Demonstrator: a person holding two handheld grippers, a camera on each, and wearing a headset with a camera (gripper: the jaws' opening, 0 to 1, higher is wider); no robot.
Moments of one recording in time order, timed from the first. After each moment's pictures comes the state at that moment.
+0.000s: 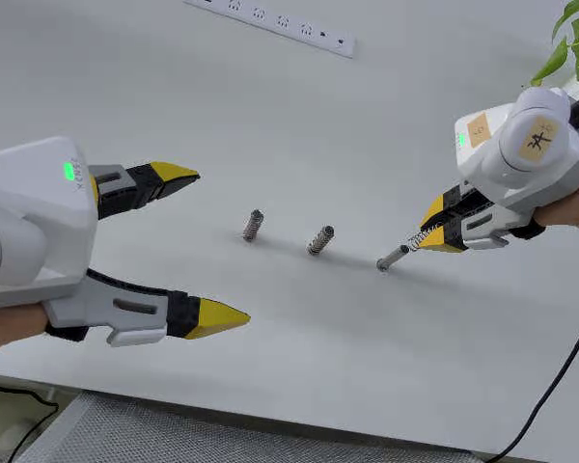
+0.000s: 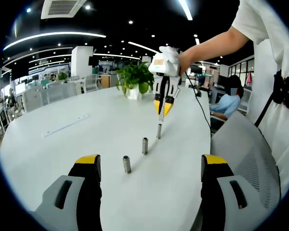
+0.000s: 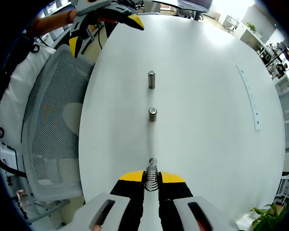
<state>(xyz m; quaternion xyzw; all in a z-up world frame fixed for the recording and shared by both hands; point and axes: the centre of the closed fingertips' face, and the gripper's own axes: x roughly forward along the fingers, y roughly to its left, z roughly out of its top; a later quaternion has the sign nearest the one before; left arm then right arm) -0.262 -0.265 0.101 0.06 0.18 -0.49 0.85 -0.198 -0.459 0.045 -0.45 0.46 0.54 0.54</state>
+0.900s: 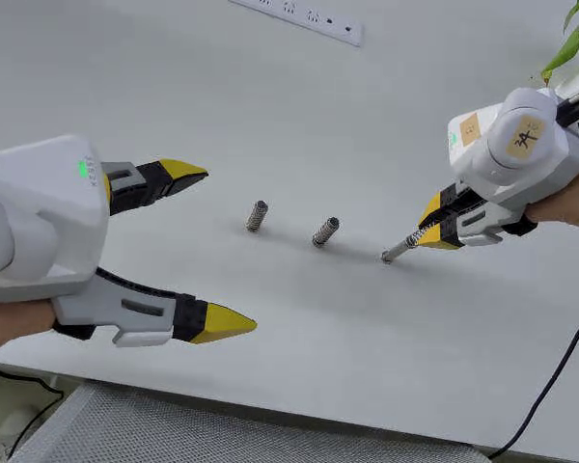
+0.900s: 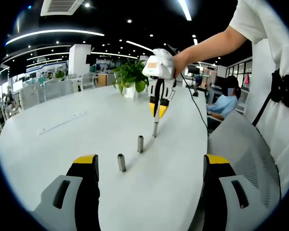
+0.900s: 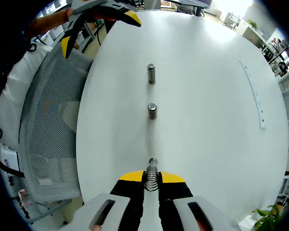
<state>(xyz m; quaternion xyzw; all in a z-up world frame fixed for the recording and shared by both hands) -0.265 -0.269 0.093 0.05 0.18 -0.50 0.84 -0.199 -0.456 0.036 -0.45 0.47 0.54 0.53</state>
